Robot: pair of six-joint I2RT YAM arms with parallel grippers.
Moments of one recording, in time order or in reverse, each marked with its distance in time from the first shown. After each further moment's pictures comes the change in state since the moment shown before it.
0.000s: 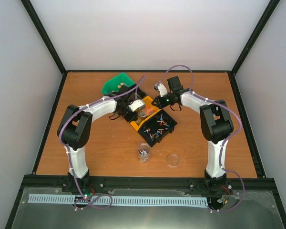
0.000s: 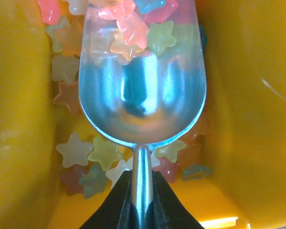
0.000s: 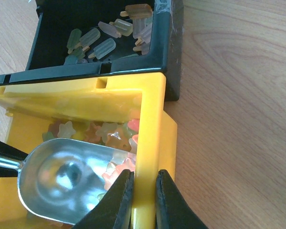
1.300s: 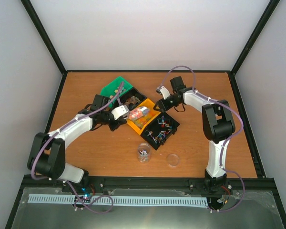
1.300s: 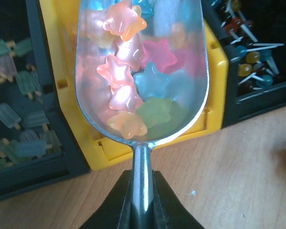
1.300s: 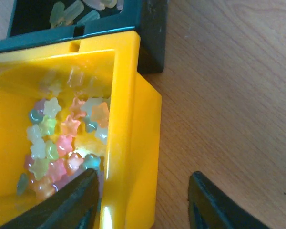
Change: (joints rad) left arm 0.171 -0.455 -0.490 0.294 0.227 0.200; right arm -0.039 -0.010 0.008 -0.158 -0.030 -0.147
